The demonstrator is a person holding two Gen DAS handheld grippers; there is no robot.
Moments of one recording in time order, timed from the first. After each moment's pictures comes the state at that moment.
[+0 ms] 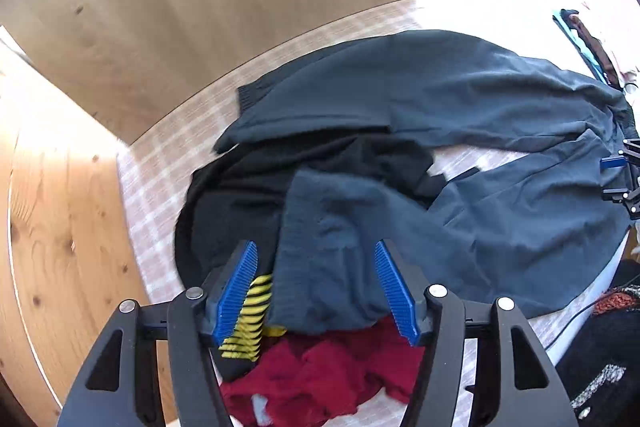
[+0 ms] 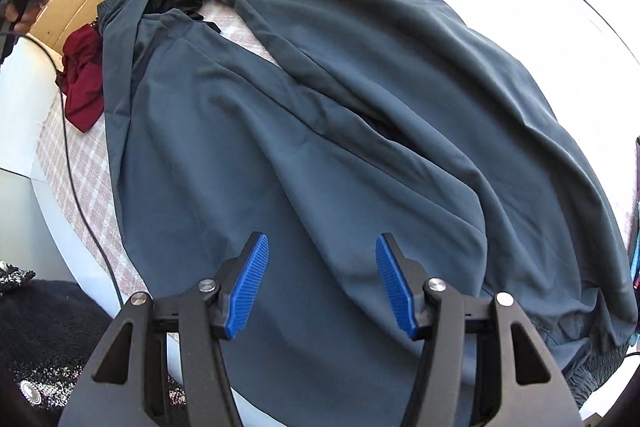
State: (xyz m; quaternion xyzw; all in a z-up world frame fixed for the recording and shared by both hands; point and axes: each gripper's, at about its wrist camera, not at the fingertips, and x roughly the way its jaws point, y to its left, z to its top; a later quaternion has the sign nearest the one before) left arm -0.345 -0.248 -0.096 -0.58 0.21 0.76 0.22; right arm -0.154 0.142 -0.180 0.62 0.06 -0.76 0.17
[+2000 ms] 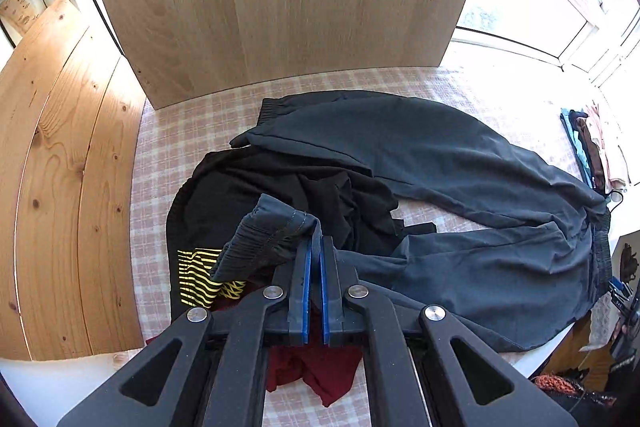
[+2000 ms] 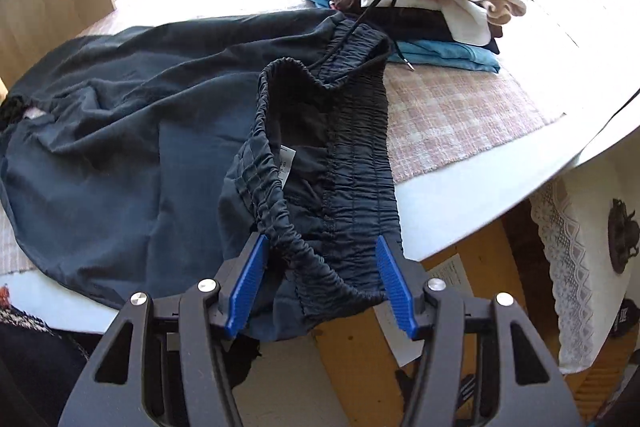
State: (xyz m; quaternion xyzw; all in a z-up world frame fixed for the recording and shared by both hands) left arm -0.320 -0.272 -0.039 -0.57 0.05 0.81 0.15; right arm 0.078 0.430 -0.181 0.56 -0.06 -0.81 -0.17
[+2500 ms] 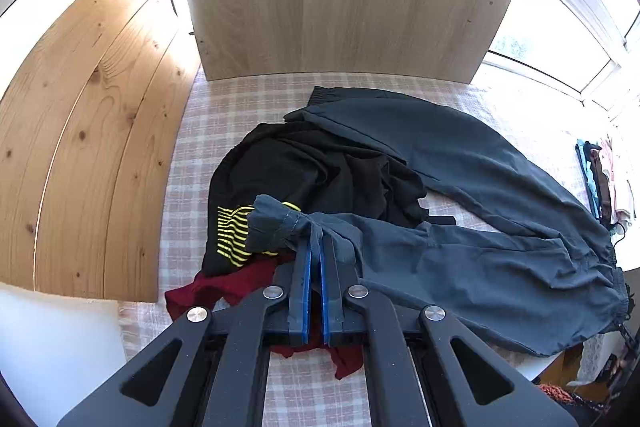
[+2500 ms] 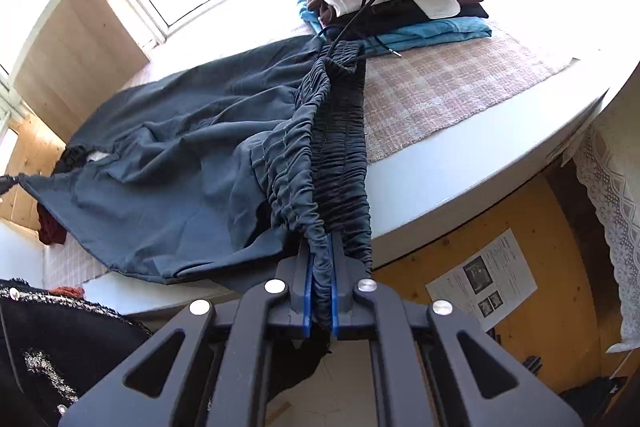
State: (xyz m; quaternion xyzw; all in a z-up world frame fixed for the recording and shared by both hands) left arm -0.277 -0.329 -0.028 -0.56 0.00 0.83 0.08; right arm 0.161 0.476 -0.149 0.50 -0.24 -0.83 -0.12
